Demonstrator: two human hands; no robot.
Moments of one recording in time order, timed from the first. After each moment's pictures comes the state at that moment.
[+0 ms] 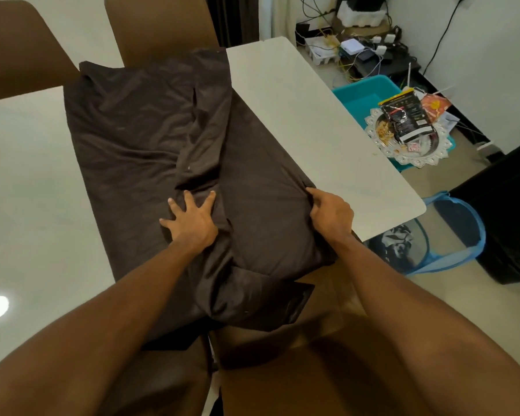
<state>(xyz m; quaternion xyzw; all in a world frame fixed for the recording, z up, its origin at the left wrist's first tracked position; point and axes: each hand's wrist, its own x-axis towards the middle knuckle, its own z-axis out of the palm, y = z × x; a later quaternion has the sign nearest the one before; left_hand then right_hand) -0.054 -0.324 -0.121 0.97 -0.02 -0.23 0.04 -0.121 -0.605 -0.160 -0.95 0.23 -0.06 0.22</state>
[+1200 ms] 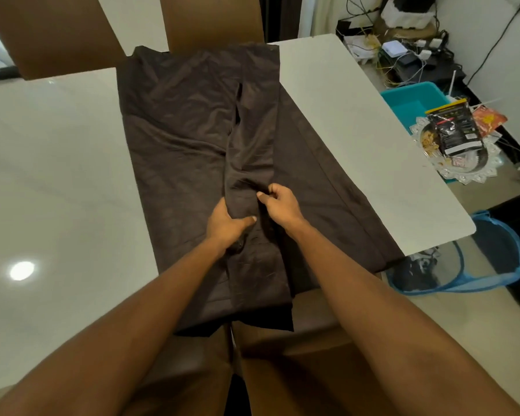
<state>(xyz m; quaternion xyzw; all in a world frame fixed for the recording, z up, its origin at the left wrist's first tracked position) -0.060 -0.284 -0.138 0.81 0.12 -0.17 0.55 -0.041 -0.437 -0.158 -0.82 0.20 0.09 0.53</state>
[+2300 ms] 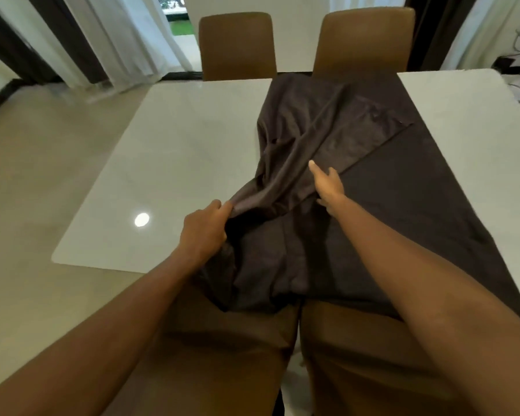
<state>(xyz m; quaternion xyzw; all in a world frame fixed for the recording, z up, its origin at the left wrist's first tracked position) -0.178 -0.061 -0.041 1.00 -0.01 0.03 0.01 -0.008 -0.304 -0.099 -0.75 0.19 0.19 0.60</state>
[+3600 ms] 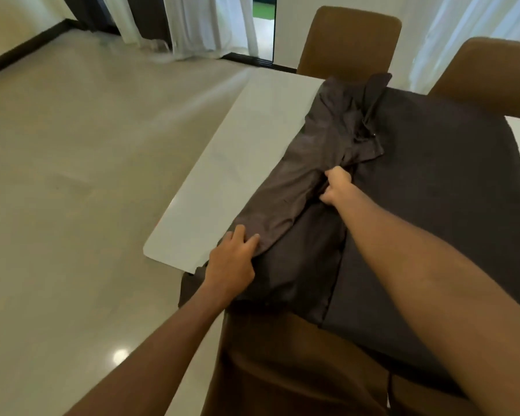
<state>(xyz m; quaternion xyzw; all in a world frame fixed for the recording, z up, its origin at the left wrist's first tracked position) -0.243 0.201 -0.110 0.99 0.10 0.00 0.12 0.037 0.068 -0.113 -0.57 0.30 0.23 0.74</state>
